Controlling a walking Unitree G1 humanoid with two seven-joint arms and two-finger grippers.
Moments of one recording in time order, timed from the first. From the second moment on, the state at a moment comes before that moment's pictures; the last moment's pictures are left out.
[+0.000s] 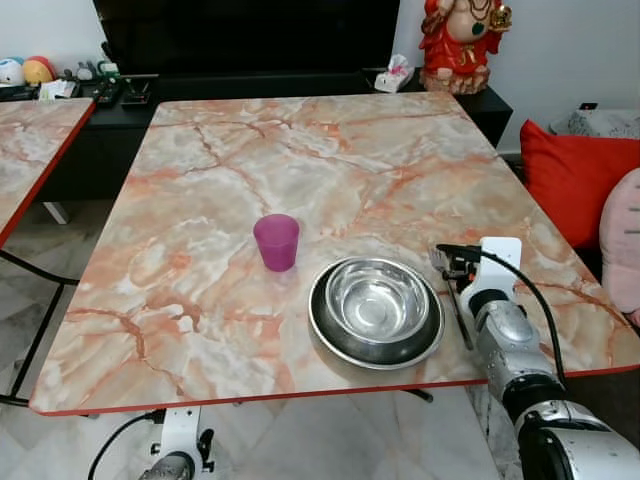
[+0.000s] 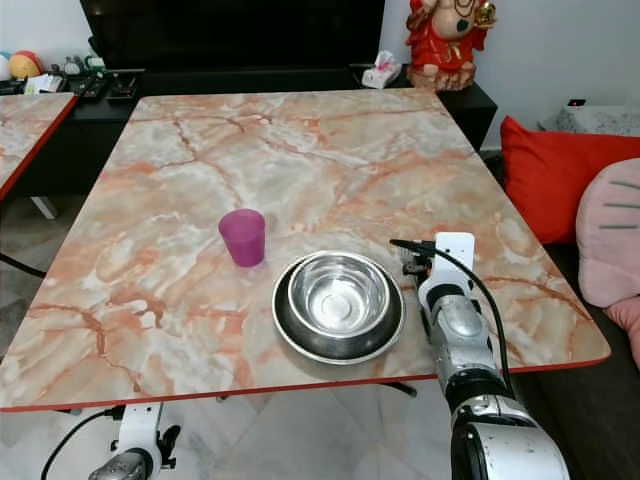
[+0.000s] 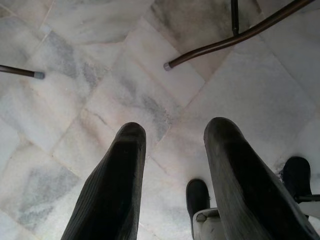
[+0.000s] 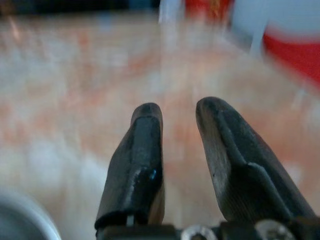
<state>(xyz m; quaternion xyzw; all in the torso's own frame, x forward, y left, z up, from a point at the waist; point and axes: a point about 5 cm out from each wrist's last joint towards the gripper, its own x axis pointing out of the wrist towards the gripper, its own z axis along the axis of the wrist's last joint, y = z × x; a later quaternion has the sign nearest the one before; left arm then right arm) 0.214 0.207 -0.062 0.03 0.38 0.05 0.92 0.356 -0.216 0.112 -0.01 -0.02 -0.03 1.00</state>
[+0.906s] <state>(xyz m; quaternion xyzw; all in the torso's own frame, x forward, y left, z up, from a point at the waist) 0.200 0.212 -0.069 0.03 0.40 0.06 0.91 0.317 -0.191 0.153 0.06 -0.17 -0.05 0.98</state>
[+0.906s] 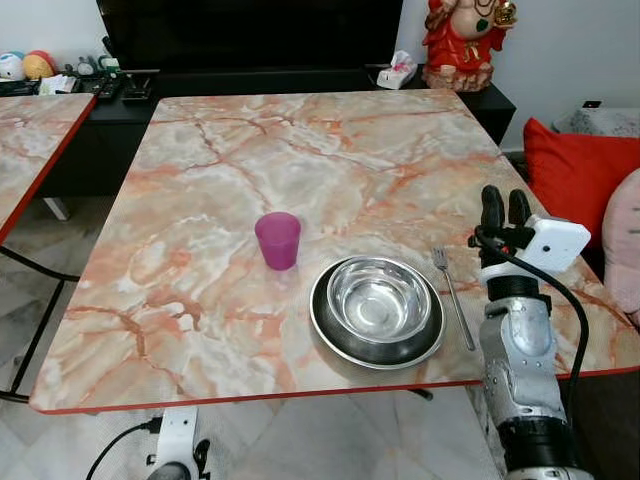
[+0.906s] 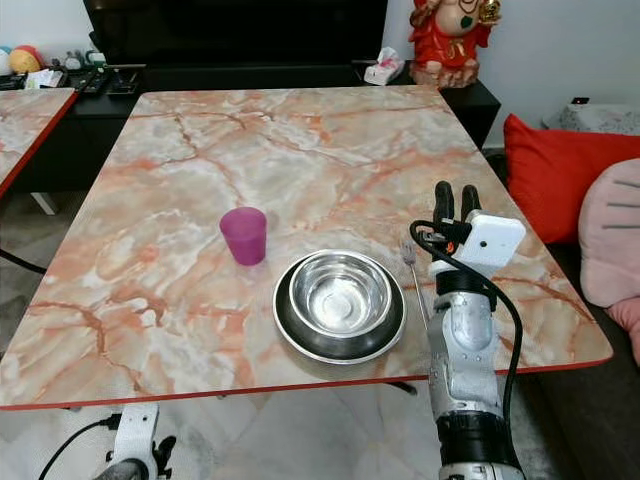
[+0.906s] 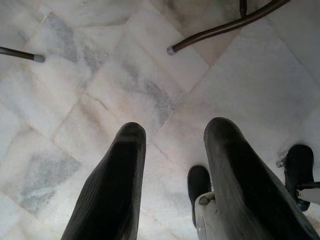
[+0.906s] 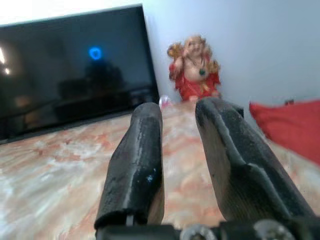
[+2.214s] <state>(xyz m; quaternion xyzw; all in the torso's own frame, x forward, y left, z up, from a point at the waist) 0.199 0.220 -0.069 0.03 0.40 0.08 0.91 0.327 -0.171 0.180 0.04 -0.18 -0.01 0.98</state>
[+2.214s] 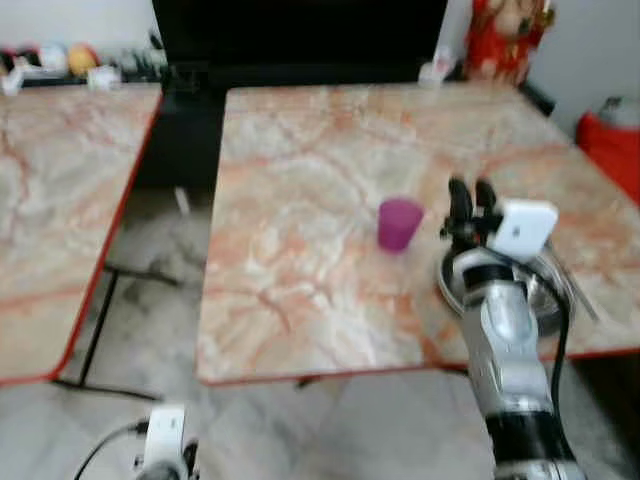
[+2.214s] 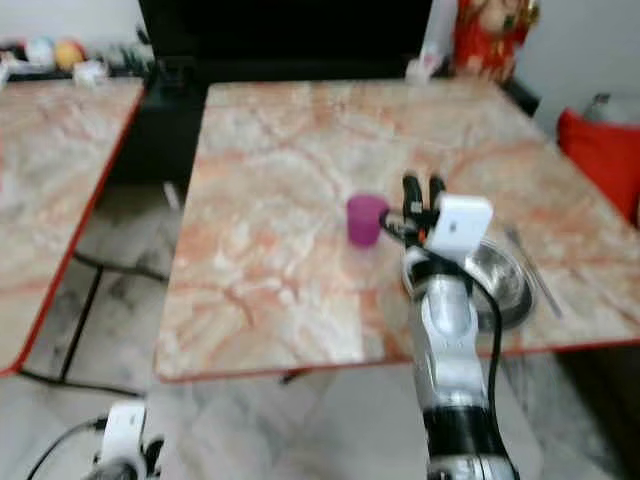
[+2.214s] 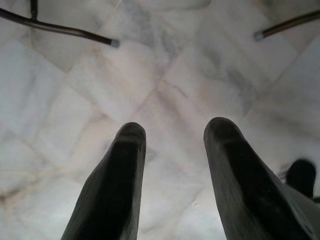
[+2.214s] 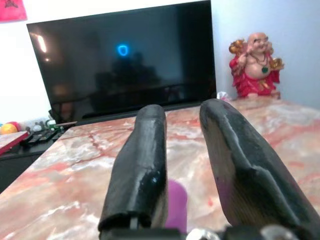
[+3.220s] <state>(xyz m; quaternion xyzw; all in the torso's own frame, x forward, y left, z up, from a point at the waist) 0.197 0.215 -0.071 0.02 0.41 0.07 0.91 0.324 -0.178 0.172 0.02 -0.16 -0.01 0.99</state>
